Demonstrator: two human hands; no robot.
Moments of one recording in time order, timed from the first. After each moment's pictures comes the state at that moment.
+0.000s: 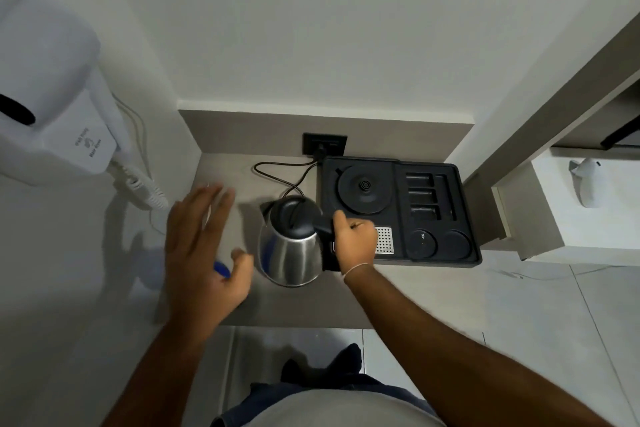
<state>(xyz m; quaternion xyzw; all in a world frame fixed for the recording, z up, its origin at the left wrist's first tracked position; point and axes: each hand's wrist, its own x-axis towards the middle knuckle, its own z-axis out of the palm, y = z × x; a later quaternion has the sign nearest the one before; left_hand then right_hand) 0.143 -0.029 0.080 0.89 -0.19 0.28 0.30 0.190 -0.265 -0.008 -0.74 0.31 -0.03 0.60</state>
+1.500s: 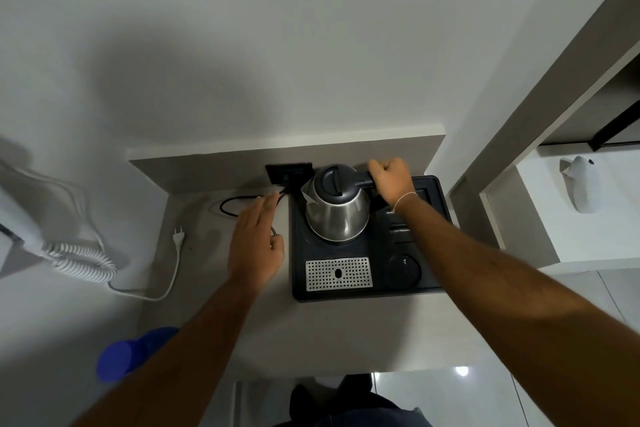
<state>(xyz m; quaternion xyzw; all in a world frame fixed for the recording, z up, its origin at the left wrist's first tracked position) 0.287 -0.163 -0.019 0.96 -0.12 0.06 0.25 0.359 -0.470 -0.004 -0.81 0.21 0.00 0.55</state>
